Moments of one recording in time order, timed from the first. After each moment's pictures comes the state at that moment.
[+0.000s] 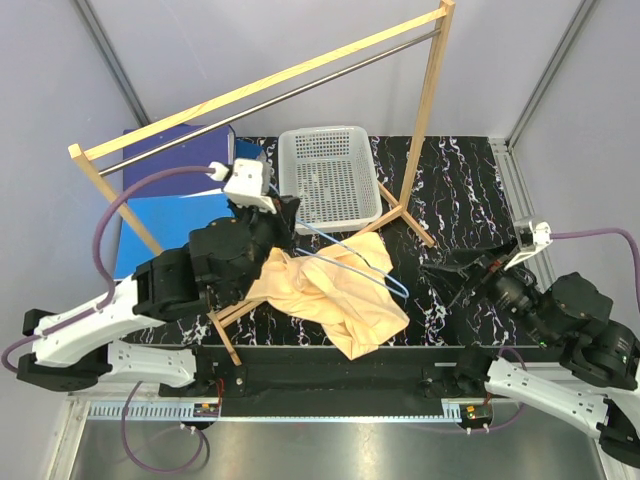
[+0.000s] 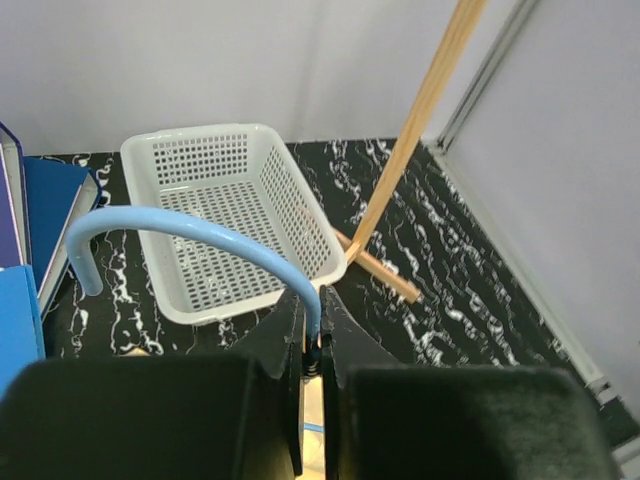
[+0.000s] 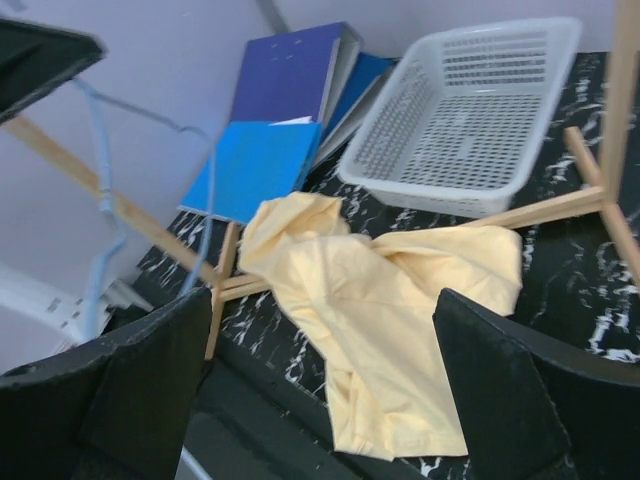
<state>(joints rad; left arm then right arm) -1.31 1.06 1.46 -0.49 -0.94 -0.33 1.00 0.45 1.09 -0.71 0.40 0.46</state>
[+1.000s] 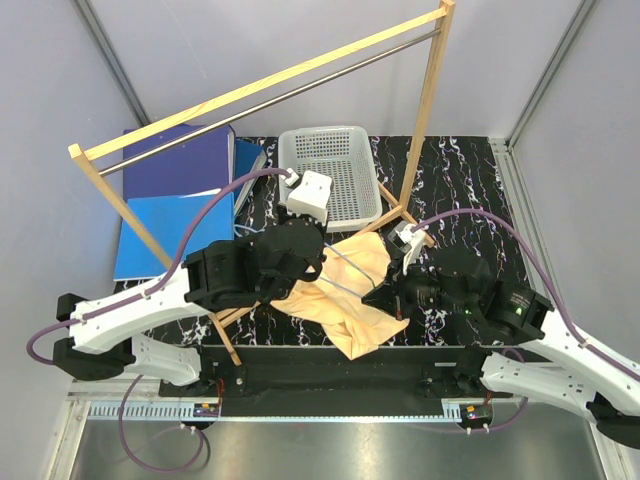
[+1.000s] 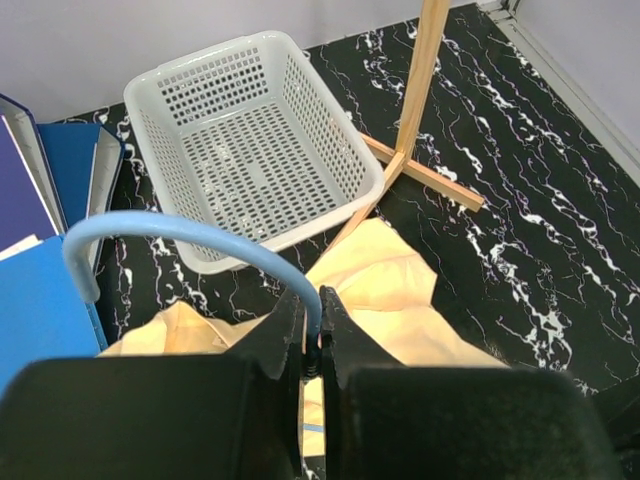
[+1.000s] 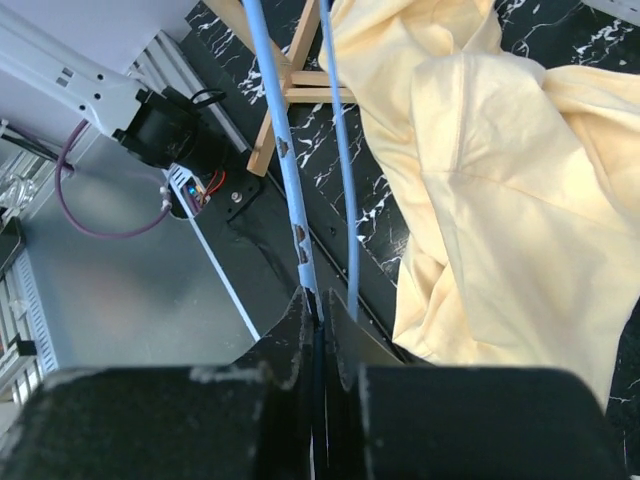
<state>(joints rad) -1.31 1.27 1.57 -0.73 -0.89 -0.35 1.00 0.76 0.97 -0.61 -0.15 0.43</state>
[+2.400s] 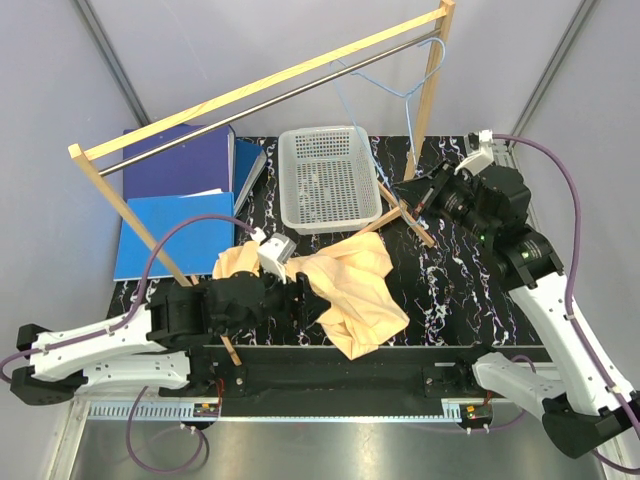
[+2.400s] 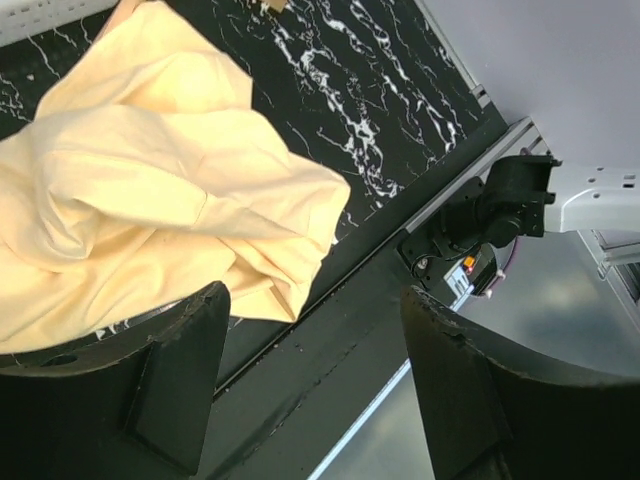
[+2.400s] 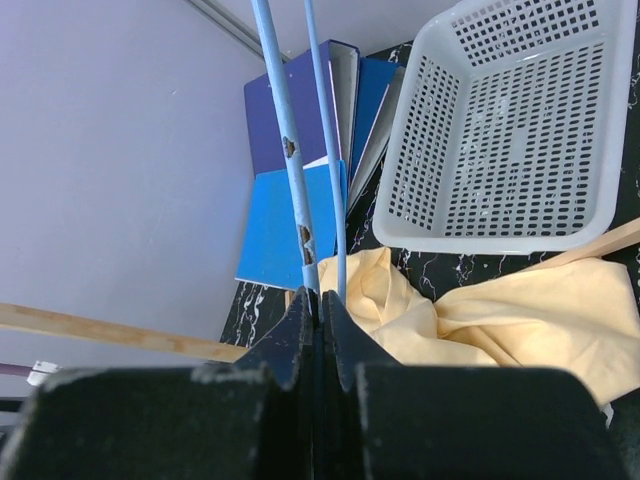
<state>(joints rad) -1.31 0.81 0.93 -0.54 -0.35 -0.69 0.42 0.98 1.24 -0.41 -0.19 0.75</state>
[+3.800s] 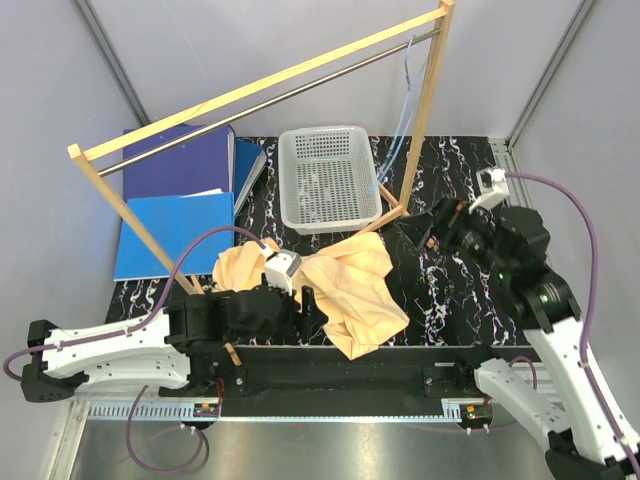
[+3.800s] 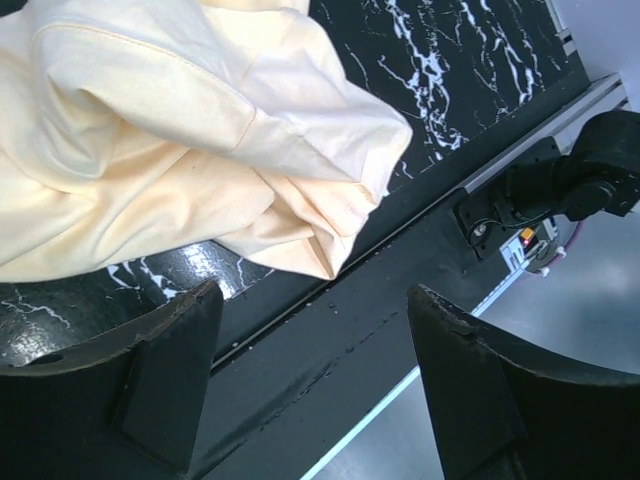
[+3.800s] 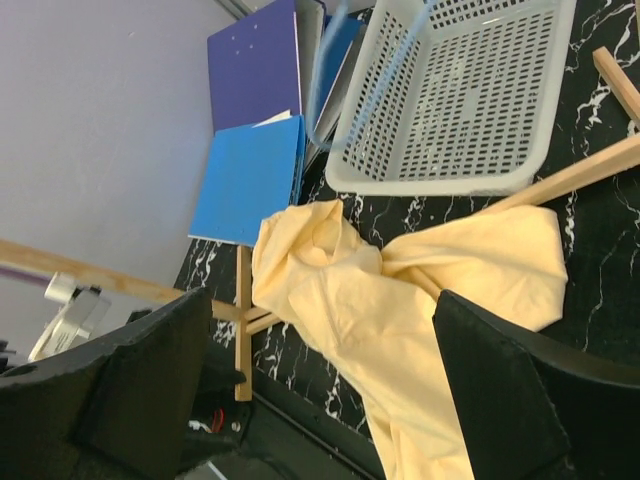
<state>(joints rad) -1.33 0.83 0.79 -0.56 -0.37 -0.80 0.36 0.79 1.07 -0.49 -0.25 0.63</state>
